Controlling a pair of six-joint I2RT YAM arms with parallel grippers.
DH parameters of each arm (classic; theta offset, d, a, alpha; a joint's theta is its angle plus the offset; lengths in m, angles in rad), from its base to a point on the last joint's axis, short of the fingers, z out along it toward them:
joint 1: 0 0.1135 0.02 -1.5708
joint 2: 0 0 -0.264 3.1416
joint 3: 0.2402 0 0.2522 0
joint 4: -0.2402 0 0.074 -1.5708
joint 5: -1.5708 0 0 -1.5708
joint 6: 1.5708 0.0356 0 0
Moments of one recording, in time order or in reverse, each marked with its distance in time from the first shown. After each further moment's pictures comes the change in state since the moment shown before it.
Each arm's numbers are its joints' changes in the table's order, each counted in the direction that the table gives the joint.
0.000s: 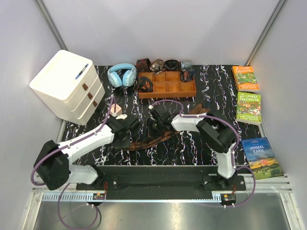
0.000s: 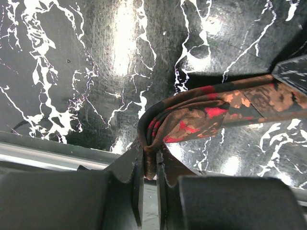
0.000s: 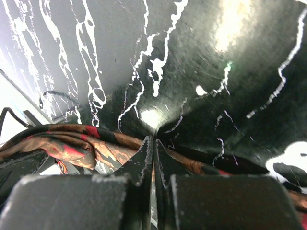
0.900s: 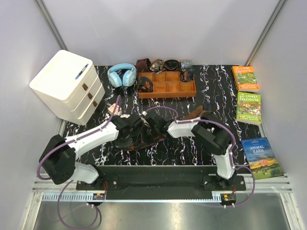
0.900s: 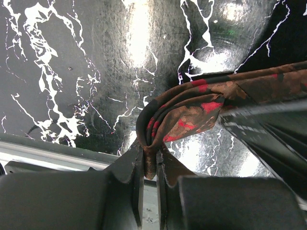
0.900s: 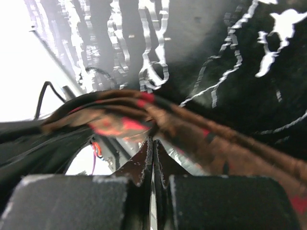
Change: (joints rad) left arm 0.000 0.095 0.034 -0.008 0.007 0.063; right arm 0.095 0.006 -0.047 0.196 0.106 0.166
